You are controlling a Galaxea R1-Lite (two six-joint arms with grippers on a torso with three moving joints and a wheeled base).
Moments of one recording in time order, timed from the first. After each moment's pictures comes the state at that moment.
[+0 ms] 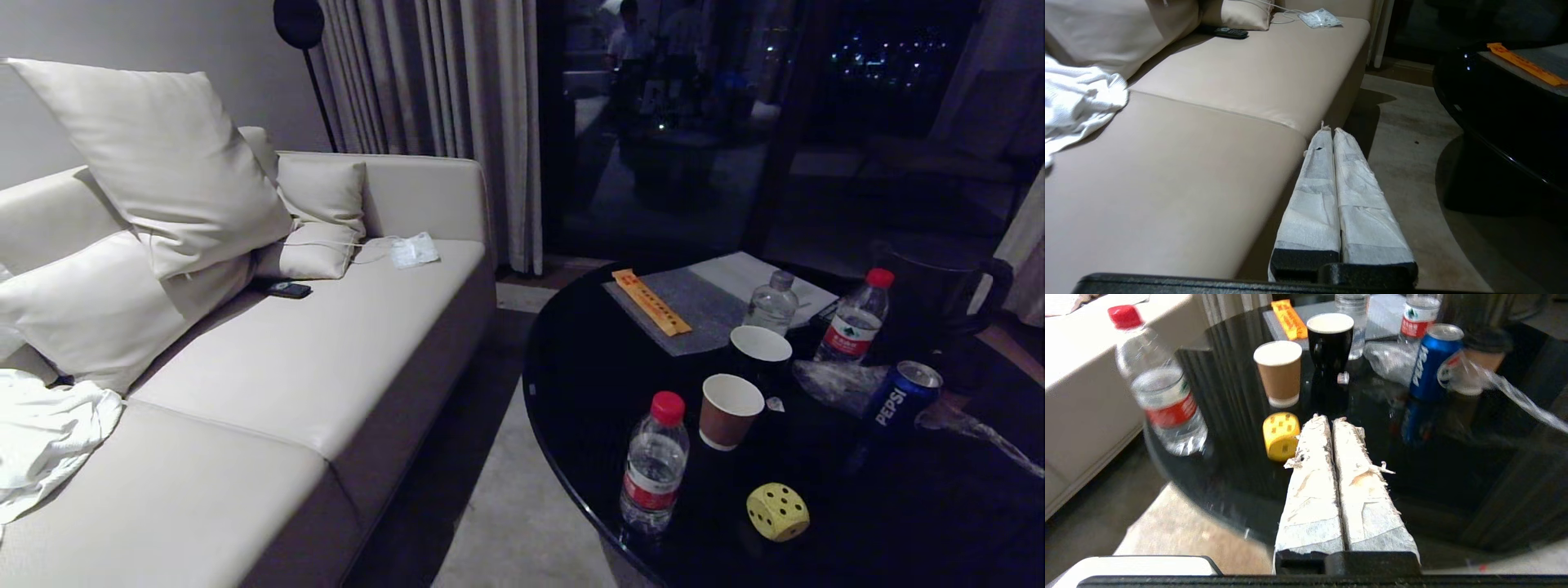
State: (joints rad) left arm -0.01 0.00 0.00 0.00 0.04 -0.03; right arm 0.01 0.00 -0.03 0.08 0.00 0.01
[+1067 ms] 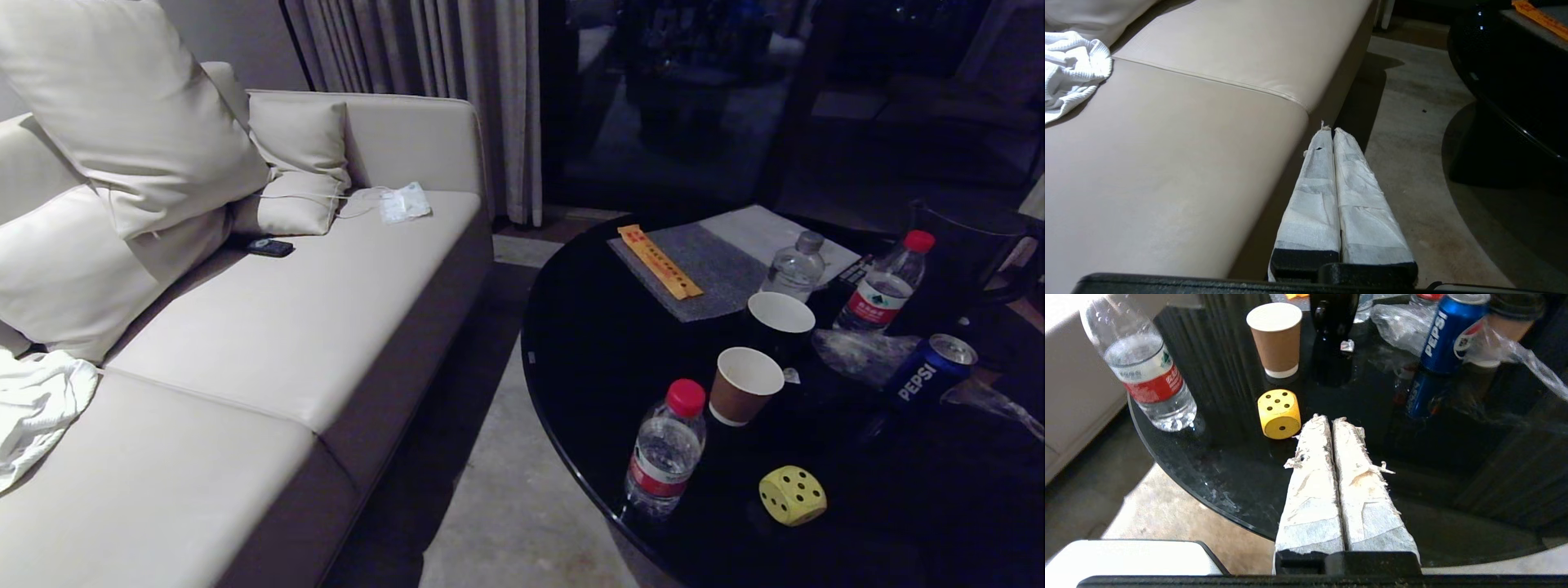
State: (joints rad) left arm -0.01 0.00 0.00 0.00 0.04 -0.03; right arm 0.01 0.00 -0.03 0.08 0.01 -0.01
